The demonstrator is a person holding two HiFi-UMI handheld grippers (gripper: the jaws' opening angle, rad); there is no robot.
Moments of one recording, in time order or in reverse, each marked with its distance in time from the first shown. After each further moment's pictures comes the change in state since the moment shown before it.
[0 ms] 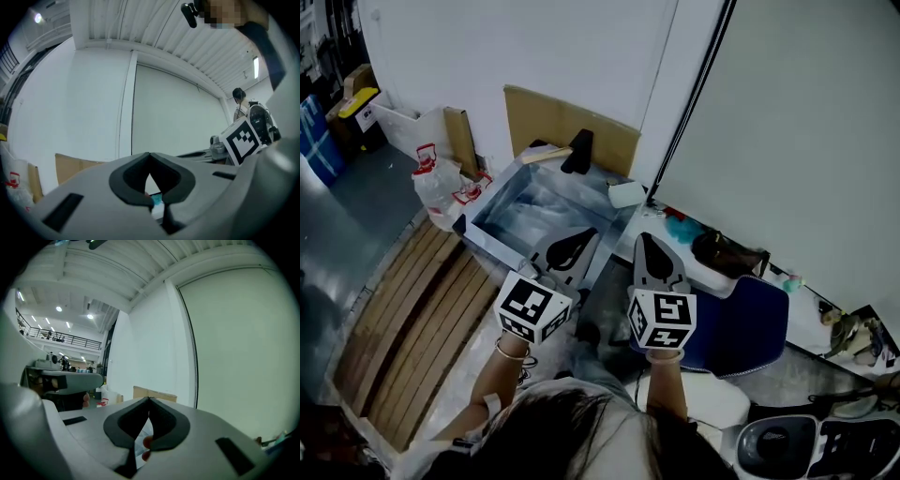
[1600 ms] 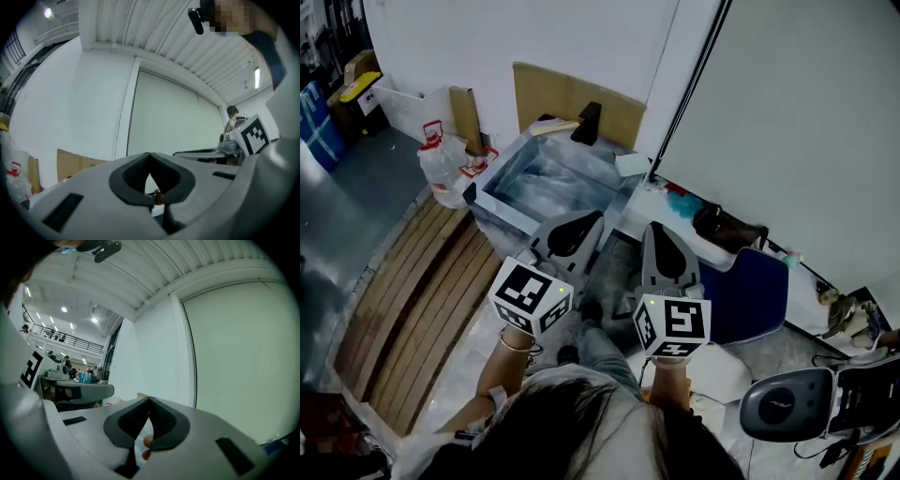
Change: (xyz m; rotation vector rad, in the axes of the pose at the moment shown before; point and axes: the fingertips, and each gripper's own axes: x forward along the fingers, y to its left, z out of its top) left arm -0.077 -0.041 0.025 -0.073 -0.036 -0.020; right arm -0.098 0.061 0.040 -0.047 -0.088 -0.015
